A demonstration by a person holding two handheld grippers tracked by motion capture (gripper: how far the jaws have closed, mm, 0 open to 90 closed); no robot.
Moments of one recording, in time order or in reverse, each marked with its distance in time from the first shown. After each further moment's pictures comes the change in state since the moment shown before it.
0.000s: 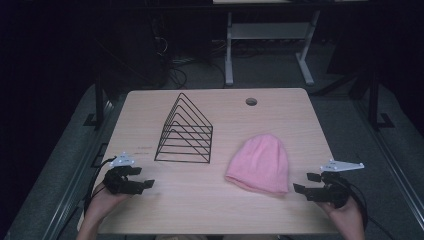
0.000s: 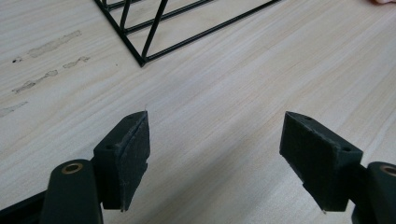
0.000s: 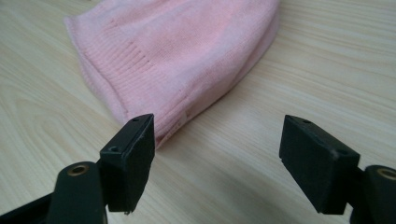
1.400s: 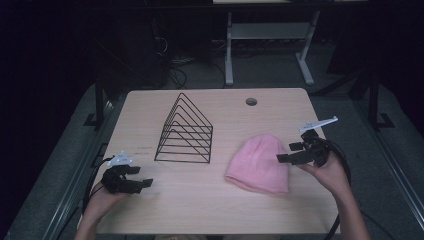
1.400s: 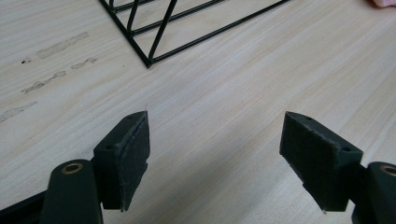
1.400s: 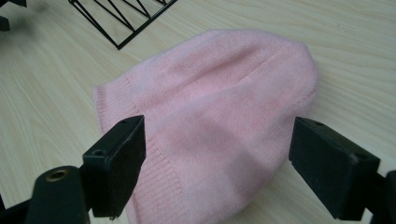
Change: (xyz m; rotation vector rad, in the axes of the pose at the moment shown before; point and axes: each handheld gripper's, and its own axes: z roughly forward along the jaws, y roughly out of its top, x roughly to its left) left arm 0.004 0.000 -0.003 -0.009 -0.004 0.000; right arm -0.012 0.108 0.033 0.109 0.147 -0.038
